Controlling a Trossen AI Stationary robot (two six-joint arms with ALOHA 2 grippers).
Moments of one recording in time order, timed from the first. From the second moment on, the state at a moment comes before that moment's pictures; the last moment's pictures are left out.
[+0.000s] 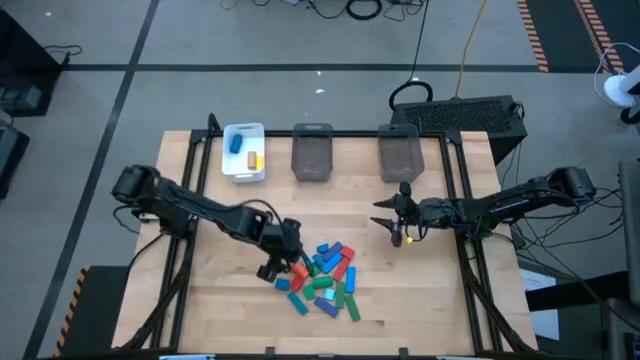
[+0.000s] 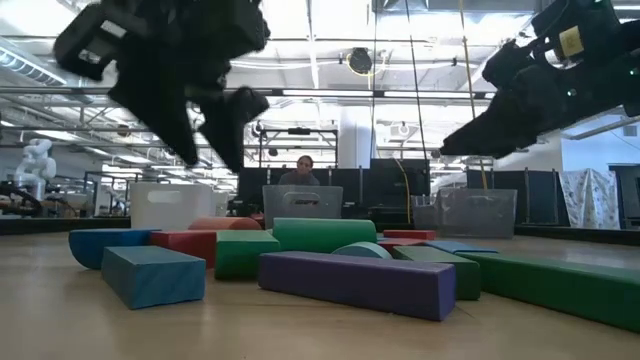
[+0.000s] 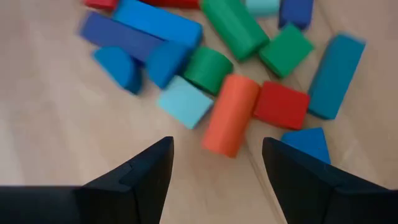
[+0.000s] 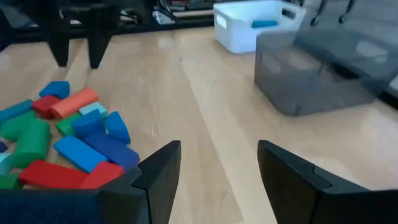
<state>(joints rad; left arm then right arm) -0.24 1.61 1.00 -0.45 0.10 0.18 0.09 1.02 0.20 0.47 0.31 0.17</state>
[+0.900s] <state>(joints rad) -0.30 1.83 1.00 -0.29 0.11 0.17 0.17 1.02 0.20 0.42 0.31 0.31</state>
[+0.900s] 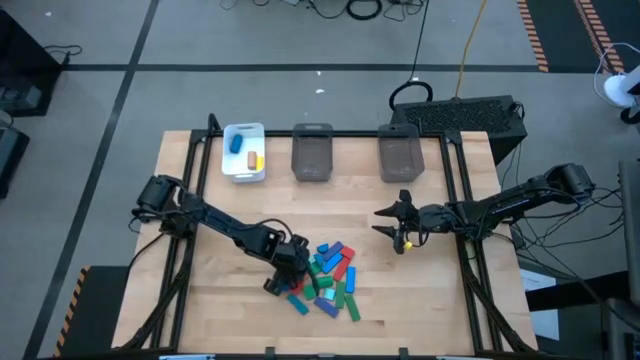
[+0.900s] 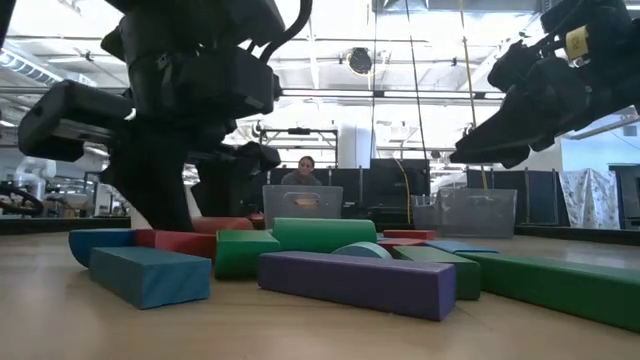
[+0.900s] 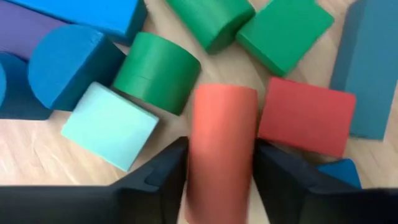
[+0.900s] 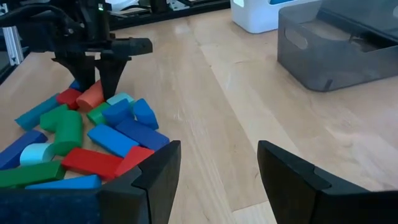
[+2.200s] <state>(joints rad) 0.06 1.48 1.00 -0.64 -0.20 0.10 0.23 1.47 0.30 0.99 0.18 0.20</state>
